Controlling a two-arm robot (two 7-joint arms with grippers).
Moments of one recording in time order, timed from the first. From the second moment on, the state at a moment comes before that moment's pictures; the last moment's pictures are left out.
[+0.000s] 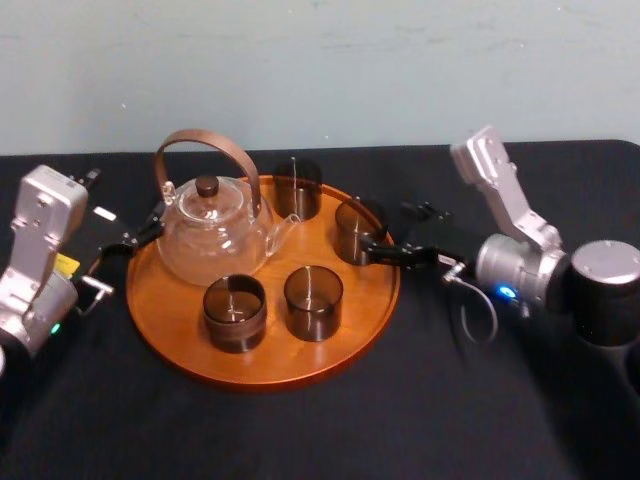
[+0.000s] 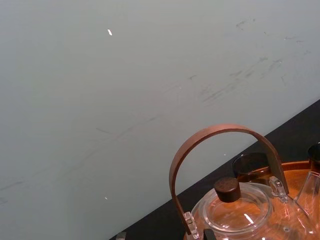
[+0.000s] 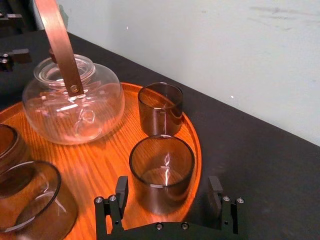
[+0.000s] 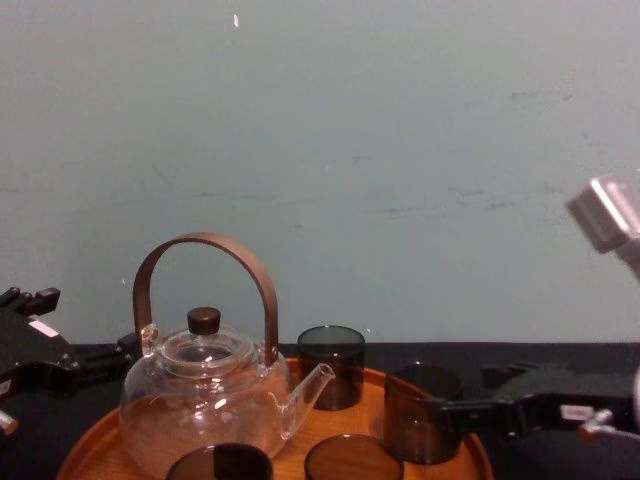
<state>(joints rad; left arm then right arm) -0.20 0.60 0.45 -1.41 -0.25 -0.12 0.03 0.44 0.34 -0.44 -1.15 0.28 0.17 0.51</state>
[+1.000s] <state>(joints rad) -0.20 0.60 0.45 -1.41 -0.25 -0.12 0.03 0.22 0.52 -0.18 -1.37 0.45 0.16 0.37</state>
